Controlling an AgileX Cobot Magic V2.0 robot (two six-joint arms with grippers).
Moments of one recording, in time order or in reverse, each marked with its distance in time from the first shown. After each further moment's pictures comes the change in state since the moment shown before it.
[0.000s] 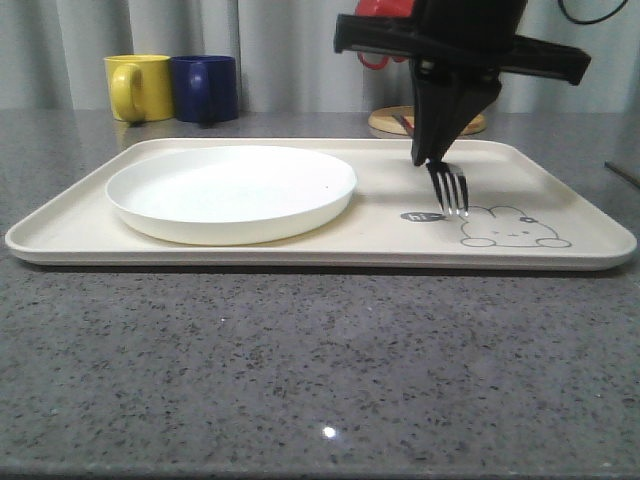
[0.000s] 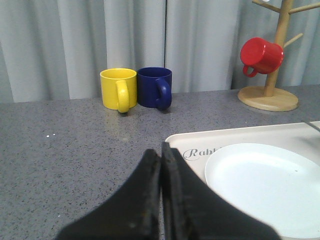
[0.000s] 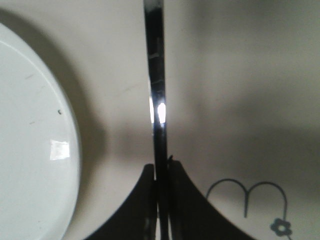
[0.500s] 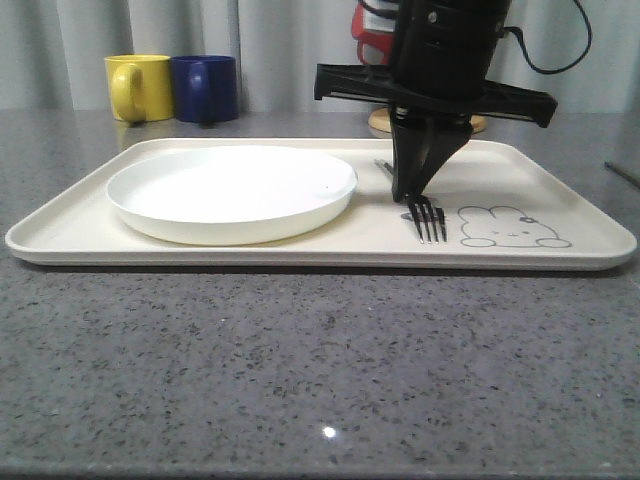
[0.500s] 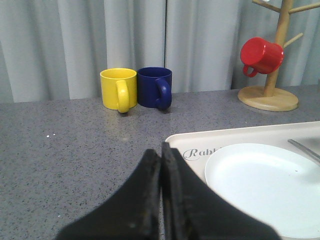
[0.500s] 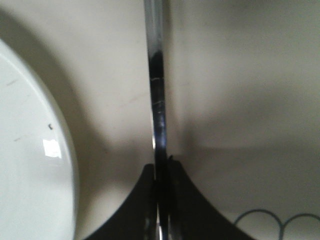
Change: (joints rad) left arm 0.000 0.000 0.000 0.000 -0.002 0.000; right arm 0.010 0.062 0.000 0.019 -0.041 0.006
